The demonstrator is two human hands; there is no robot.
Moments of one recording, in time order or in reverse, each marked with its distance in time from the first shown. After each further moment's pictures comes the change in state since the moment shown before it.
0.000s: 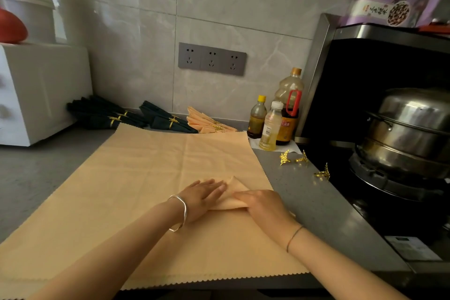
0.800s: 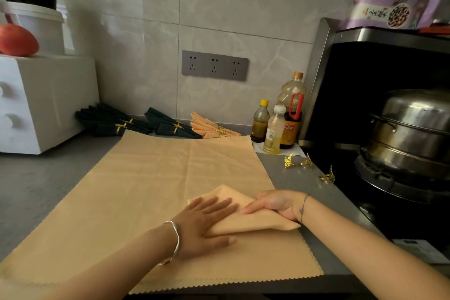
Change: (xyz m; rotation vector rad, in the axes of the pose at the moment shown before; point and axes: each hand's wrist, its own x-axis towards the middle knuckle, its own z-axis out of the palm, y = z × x) left_hand -0.056 0.016 -0.001 0.241 -0.117 0.134; right_hand 0.029 0.031 -0.015 1.104 -0.868 0.709
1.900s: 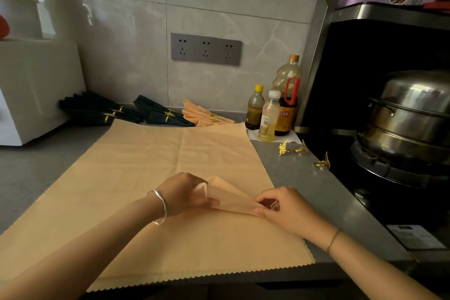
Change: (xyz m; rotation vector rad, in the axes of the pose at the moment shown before) left_hand 0.025 -0.024 -0.023 -0.252 0.245 -0.130; right_hand -0.038 0.054 0.018 -0.585 0.682 -0.626
